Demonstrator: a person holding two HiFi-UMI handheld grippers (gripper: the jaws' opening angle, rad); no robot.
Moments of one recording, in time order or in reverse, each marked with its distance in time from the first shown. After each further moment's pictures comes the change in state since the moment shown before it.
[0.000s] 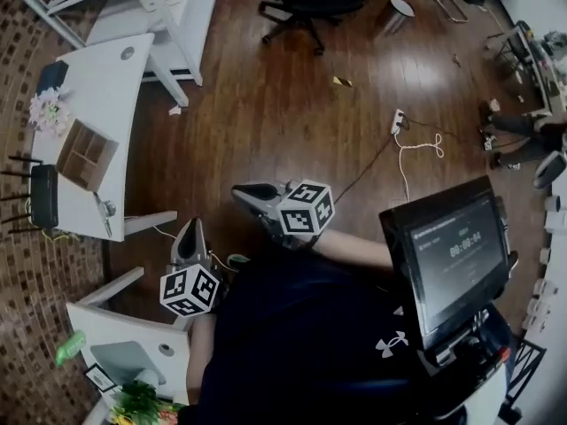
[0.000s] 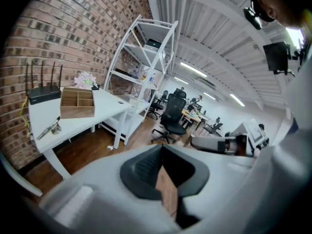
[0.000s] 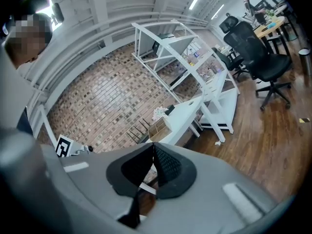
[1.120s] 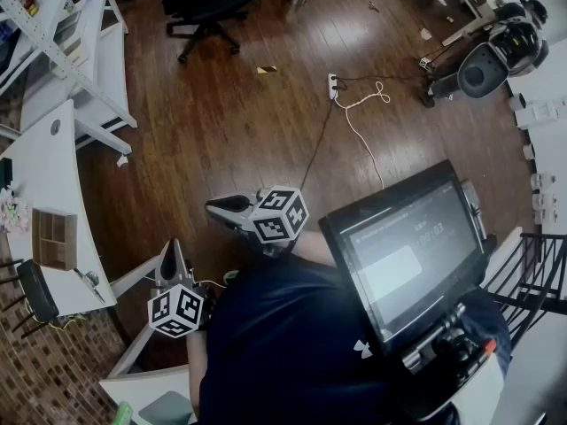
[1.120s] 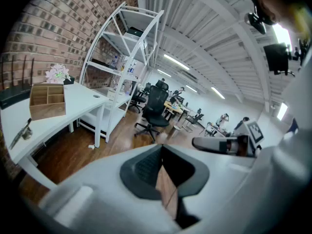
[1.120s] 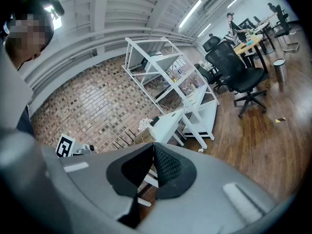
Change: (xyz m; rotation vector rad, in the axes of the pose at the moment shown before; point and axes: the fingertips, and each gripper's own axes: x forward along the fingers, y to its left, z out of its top) left arm 0.038 -0.020 -0.004 0.080 0.097 -0.191; right arm -0.035 -0.026 0.002 0.038 -0.138 -0.181
